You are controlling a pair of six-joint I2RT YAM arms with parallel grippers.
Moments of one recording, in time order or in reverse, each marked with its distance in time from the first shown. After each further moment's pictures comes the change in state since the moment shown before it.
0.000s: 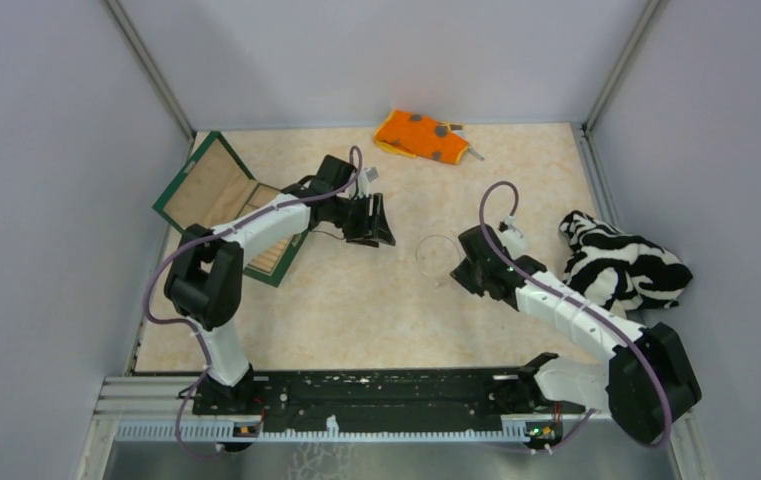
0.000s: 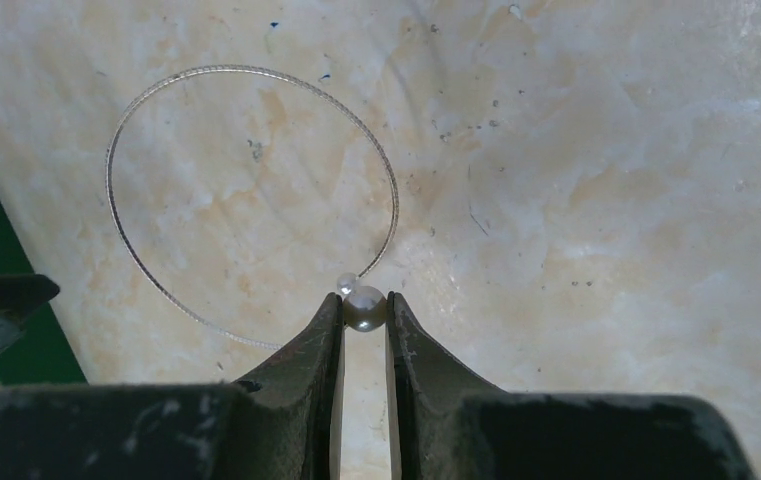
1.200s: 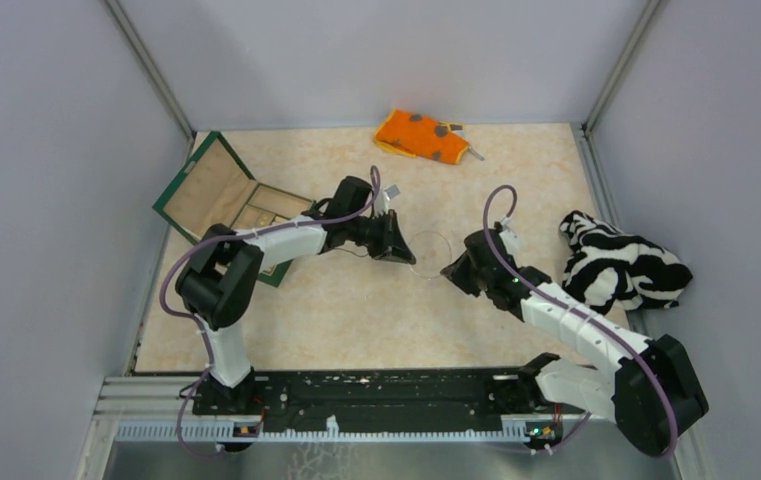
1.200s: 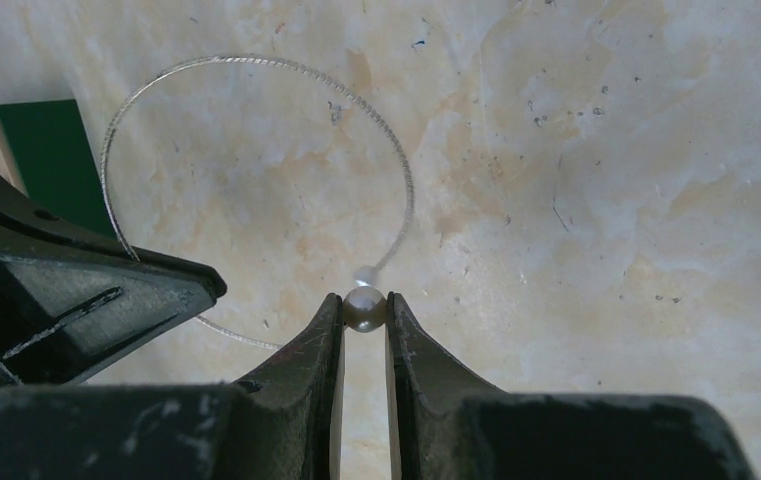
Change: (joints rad) left arm -0.100 0.037 -0.182 0.413 0.206 -0.247; right arm -0.003 -0.089 -0.099 0.186 -0.116 -0.058
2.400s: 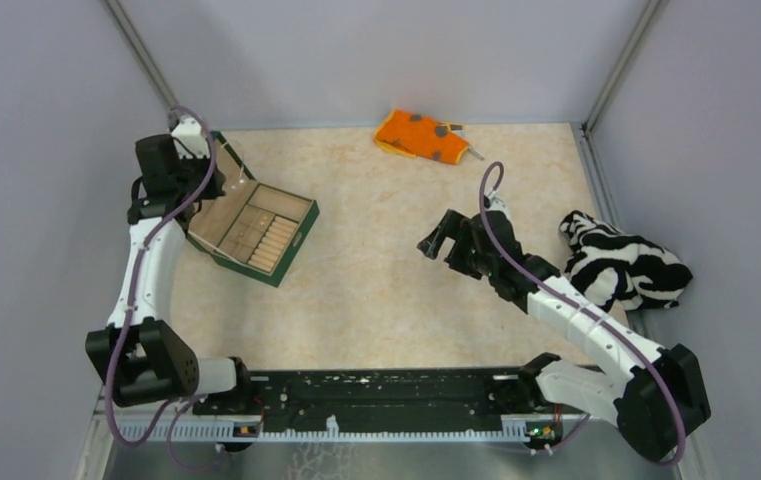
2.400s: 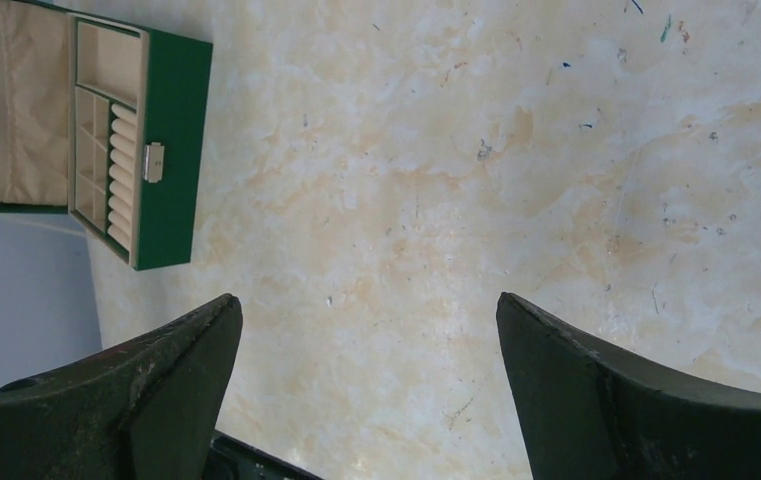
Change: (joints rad) left arm 0.767 -0.546 0.052 -0.376 -0.485 0.779; right arm -0.010 -0.029 0.116 0.049 -0.110 -0.263
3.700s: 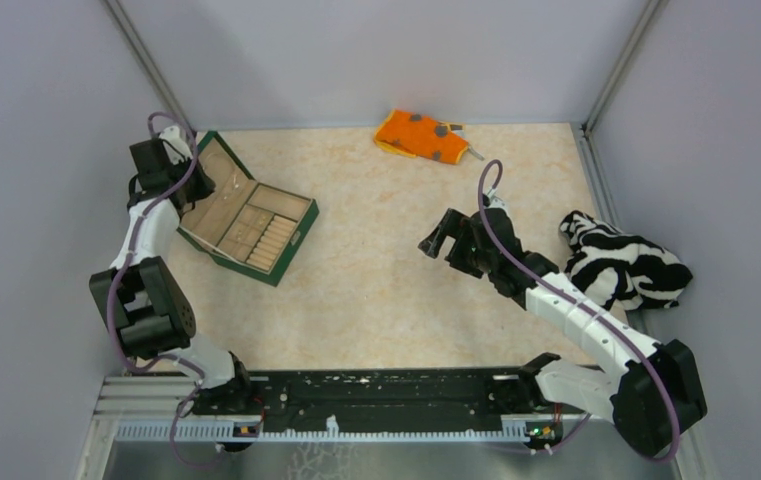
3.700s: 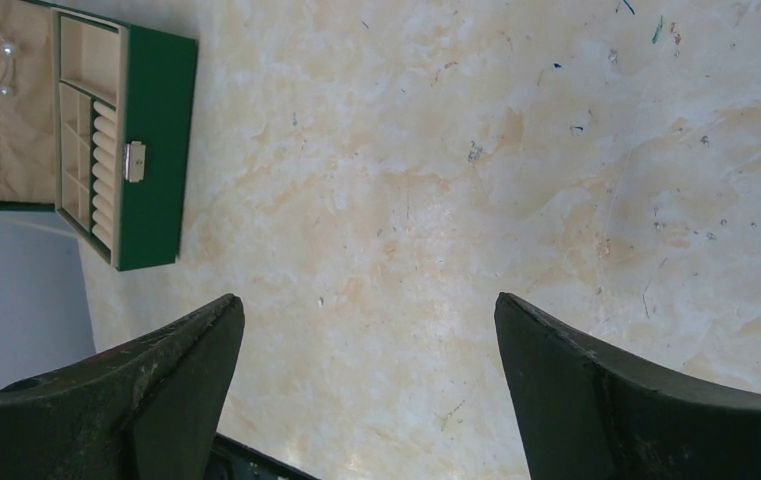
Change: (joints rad) left arm 0.171 0.269 0.013 0.170 0.028 -0.146; right arm -0.030 0.031 0.016 -0.001 -0.032 -0.020
